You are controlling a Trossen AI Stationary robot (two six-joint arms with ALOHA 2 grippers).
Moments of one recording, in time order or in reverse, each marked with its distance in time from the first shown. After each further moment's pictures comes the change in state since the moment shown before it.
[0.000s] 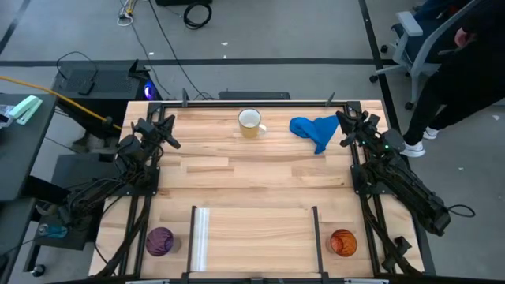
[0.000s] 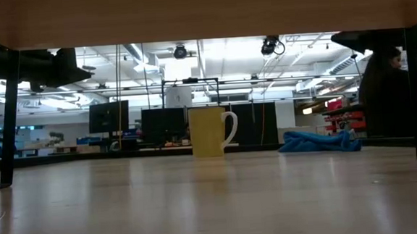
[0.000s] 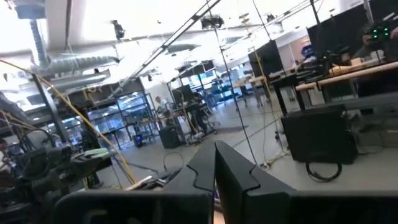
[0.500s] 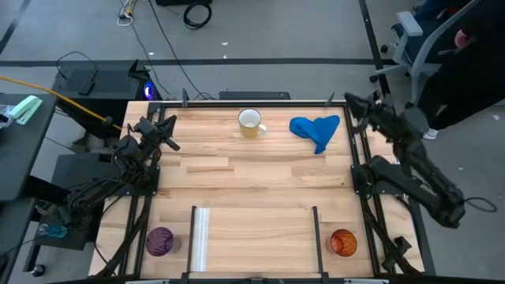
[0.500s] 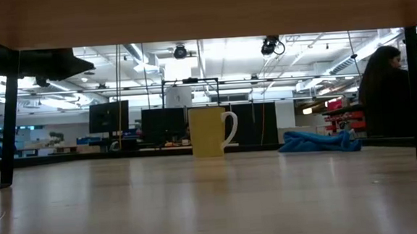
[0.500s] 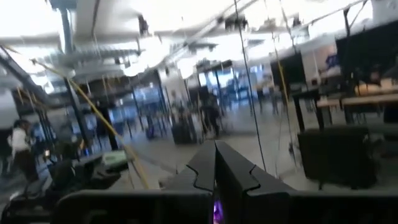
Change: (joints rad) left arm 0.000 0.000 0.000 0.074 0.089 0.001; right arm 0.000 0.344 0.484 -0.149 -0.101 -0.083
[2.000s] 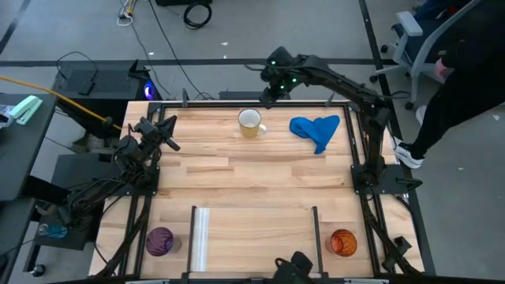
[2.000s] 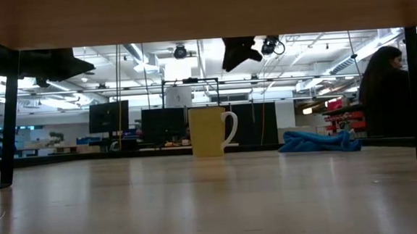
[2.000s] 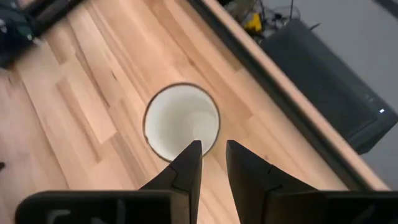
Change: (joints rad) left arm 0.000 0.000 0.000 -0.009 0.000 0.002; right arm 0.302 1.583 1.449 -1.122 0.096 -0.181
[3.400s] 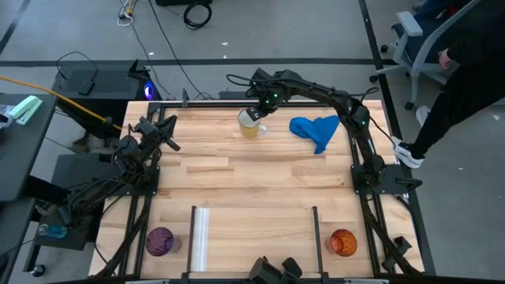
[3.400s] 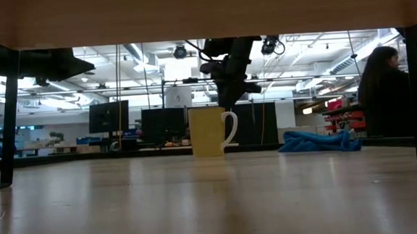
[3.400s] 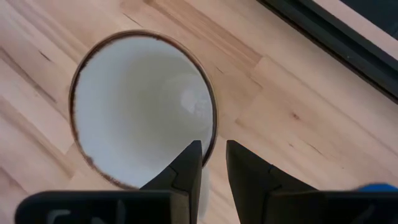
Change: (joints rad) left arm 0.002 0.000 0.000 0.000 0.000 0.032; right arm 0.048 0.217 0.000 -0.023 0.048 0.274
